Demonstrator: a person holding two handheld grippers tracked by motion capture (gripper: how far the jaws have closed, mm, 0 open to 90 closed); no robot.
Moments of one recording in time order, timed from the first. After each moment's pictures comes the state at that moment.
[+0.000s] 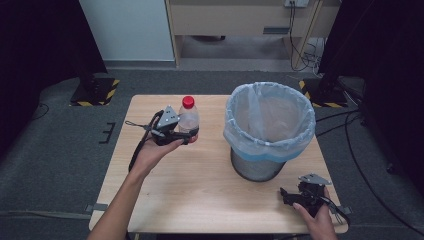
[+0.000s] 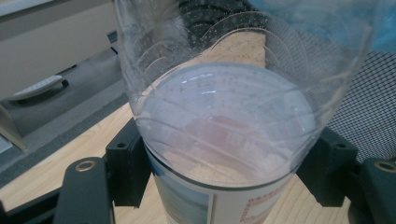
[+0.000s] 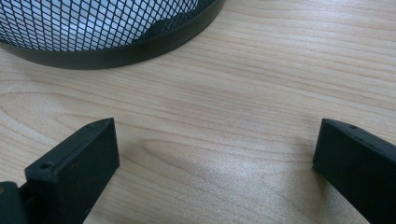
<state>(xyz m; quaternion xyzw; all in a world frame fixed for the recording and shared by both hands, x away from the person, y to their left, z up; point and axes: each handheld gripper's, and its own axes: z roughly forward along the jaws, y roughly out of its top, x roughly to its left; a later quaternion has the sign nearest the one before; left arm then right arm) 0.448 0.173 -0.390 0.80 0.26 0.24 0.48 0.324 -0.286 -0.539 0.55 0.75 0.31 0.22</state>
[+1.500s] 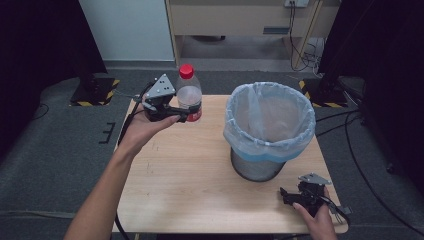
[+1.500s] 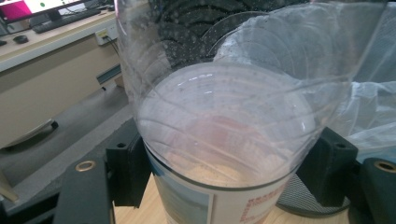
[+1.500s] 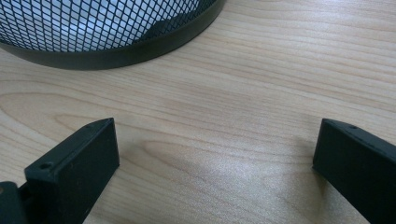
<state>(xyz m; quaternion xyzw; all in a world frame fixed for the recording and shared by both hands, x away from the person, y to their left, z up) 0.450 0.169 -0.290 0.80 0.20 0.24 0.52 0.325 -0.286 -0.539 0.54 0.75 0.31 0.22</state>
